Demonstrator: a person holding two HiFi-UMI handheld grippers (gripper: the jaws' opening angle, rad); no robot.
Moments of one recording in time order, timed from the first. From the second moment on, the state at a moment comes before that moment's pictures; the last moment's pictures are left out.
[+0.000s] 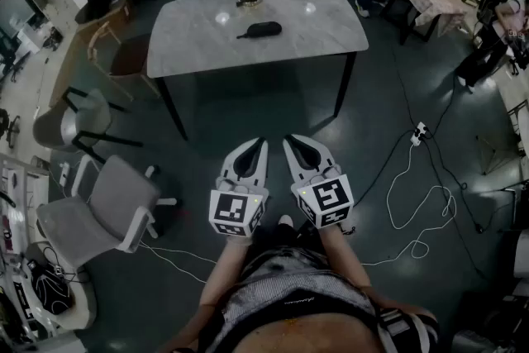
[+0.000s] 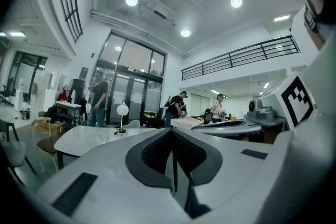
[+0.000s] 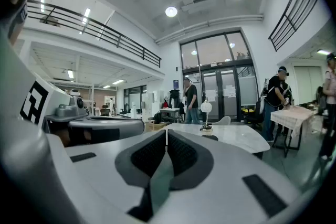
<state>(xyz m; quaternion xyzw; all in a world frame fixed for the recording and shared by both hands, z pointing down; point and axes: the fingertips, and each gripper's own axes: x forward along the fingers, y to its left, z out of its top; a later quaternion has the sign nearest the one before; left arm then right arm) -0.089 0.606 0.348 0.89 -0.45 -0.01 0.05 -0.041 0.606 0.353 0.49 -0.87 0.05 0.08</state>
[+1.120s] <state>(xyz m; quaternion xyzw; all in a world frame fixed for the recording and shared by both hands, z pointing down) -0.072 0.482 0.362 0.91 -0.41 -0.01 0.08 -0.028 0.490 0.353 0.49 -0.87 0.05 0.05</state>
